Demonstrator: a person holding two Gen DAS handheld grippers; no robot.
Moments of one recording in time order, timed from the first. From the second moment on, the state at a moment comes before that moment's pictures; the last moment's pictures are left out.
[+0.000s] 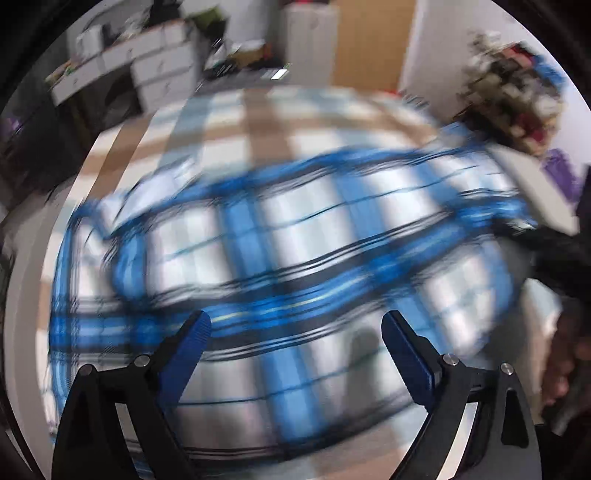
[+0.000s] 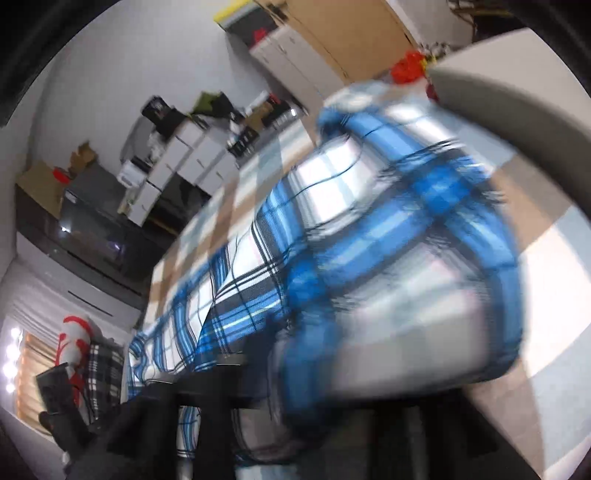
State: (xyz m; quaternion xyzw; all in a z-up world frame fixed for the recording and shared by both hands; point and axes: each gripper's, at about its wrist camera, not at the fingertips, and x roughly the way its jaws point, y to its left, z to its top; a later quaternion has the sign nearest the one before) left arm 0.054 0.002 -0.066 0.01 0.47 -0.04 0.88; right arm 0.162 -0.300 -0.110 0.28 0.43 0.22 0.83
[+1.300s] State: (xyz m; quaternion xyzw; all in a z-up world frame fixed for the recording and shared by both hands) left arm 0.080 -0.054 -0.106 0.00 0.54 -0.12 0.83; right arm 0.157 -0.318 -0.060 0.24 0.34 0.24 0.88
